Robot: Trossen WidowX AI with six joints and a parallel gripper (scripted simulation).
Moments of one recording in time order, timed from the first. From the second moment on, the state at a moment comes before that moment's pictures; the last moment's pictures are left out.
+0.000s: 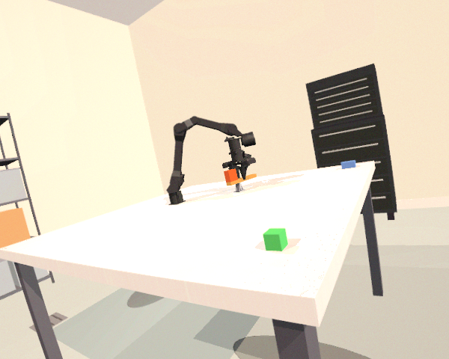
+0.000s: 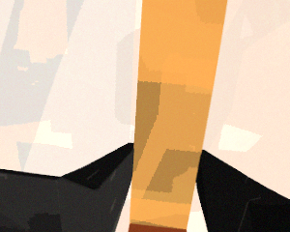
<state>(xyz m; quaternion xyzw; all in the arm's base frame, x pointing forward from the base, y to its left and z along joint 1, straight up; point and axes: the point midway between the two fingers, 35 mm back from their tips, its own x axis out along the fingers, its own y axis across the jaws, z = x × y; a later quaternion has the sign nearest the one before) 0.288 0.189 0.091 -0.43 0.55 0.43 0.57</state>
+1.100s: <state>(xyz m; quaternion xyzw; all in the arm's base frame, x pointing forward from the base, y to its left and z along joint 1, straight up) 0.288 0.190 0.092 -0.43 0.55 0.43 0.57</state>
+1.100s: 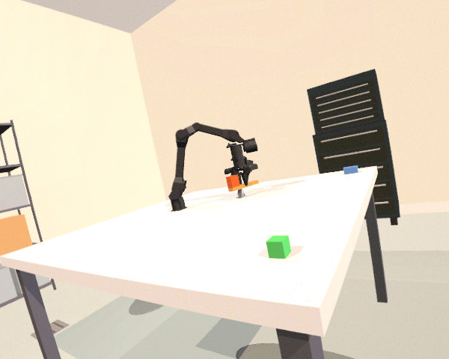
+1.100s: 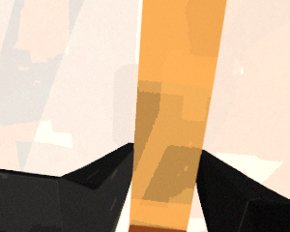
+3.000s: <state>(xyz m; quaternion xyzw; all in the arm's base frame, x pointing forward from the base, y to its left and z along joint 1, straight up) 0.288 0.190 0.092 -0.43 0.55 0.43 0.57</state>
